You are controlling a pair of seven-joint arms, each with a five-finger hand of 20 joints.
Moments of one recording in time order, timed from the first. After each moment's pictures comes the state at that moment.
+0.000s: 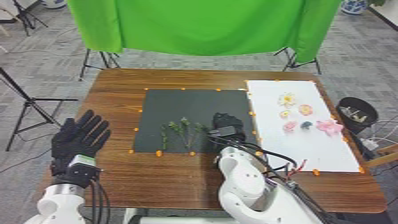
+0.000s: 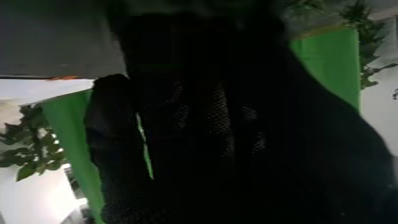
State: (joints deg) left arm 126.3 -53.8 -90.7 -122.3 11.9 17.2 25.4; right arm -79.1 -66.3 40.6 -103.9 -142.2 2.2 48.8
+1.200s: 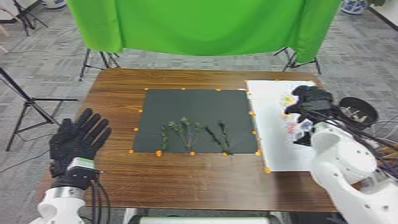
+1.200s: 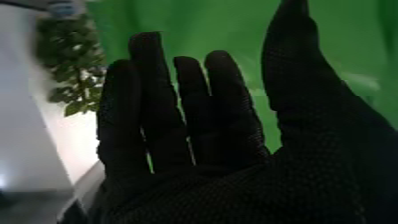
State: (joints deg) left arm 127.1 -54.6 -90.5 -122.0 12.0 12.8 28.0; right arm -94.3 -49.1 77.7 -112.5 -136.0 -6.6 31.6
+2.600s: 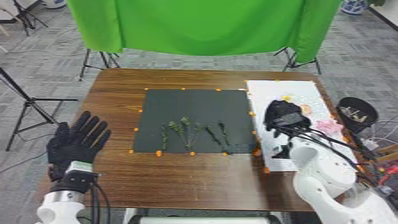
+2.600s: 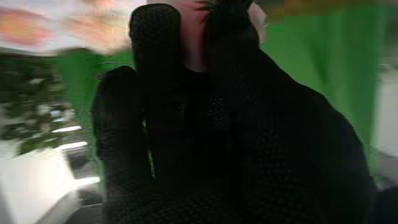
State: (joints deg) left arm 128.7 -55.9 -91.2 -122.0 11.2 11.2 28.2; right arm -93.0 -51.5 69.5 -114.9 -133.9 -4.4 26.2
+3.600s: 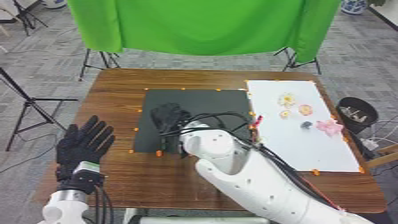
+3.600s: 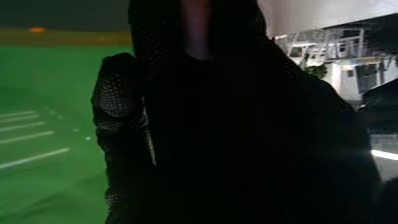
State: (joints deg) left arm 127.3 -54.6 -89.3 -121.7 13.2 16.0 25.7; right arm -61.9 -75.1 33.6 -91.7 -143.2 -14.1 13.8
